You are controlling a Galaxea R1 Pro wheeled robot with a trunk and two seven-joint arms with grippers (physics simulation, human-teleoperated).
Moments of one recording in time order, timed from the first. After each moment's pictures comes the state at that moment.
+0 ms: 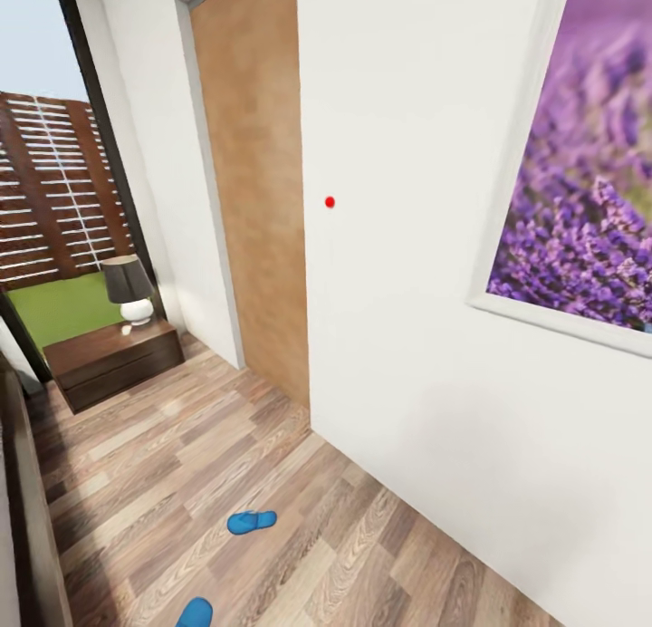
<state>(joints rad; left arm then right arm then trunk) -0.35 0.05 -0.20 -0.04 0.04 -0.16 0.09 -0.18 -0.08 -0.17 -0.12 -0.02 -0.12 0.10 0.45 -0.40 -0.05</state>
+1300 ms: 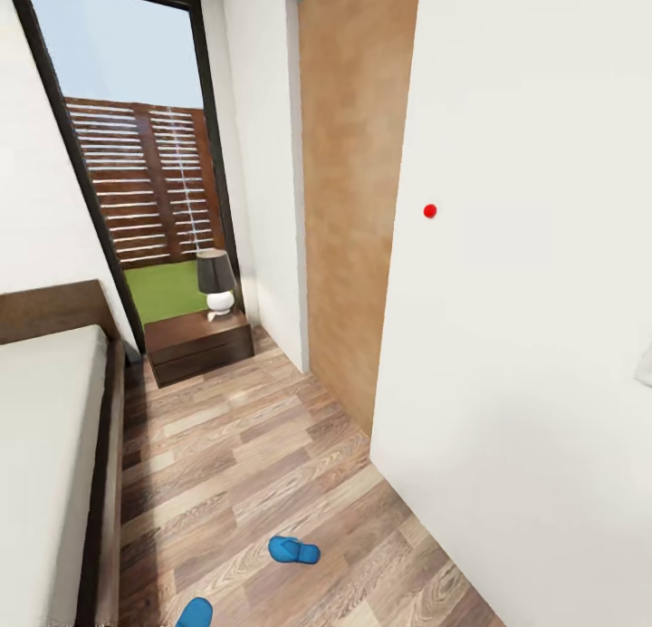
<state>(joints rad) -0.35 0.05 -0.20 -0.04 0.04 -0.17 0.09 -0.18 -0.08 -0.17 -0.12 -0.02 -0.12 0.10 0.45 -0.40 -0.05</state>
